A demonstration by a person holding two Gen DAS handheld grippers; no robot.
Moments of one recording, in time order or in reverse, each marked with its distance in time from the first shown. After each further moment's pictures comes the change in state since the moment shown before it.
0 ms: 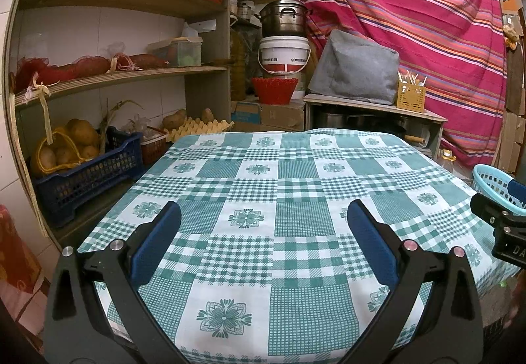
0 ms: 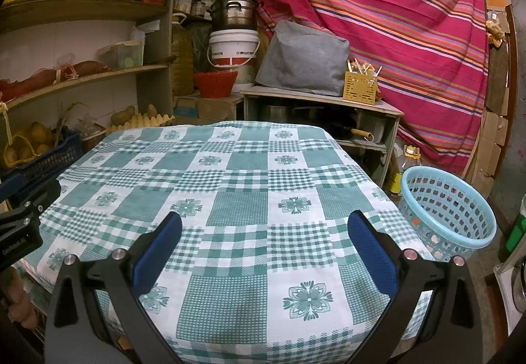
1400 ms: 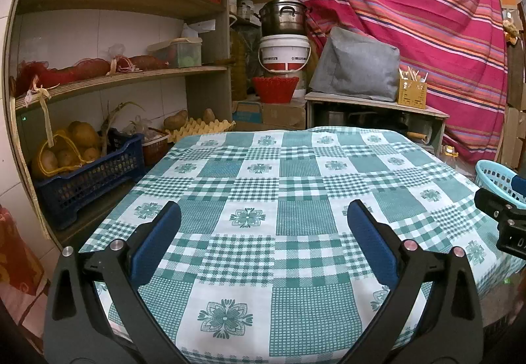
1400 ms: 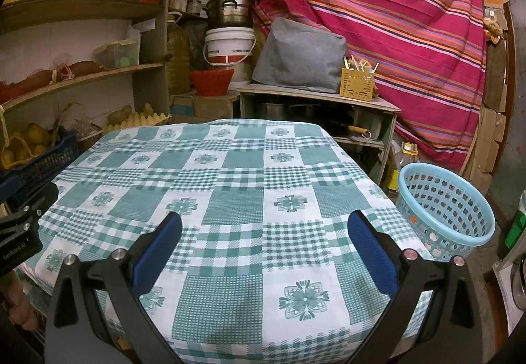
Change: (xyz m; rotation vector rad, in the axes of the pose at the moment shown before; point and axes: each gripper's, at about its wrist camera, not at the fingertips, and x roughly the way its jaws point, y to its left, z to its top) left arm -0.001 0.000 0.000 0.003 0.003 0.002; right arm -0.002 -0.006 0.001 0.002 0.005 0.005
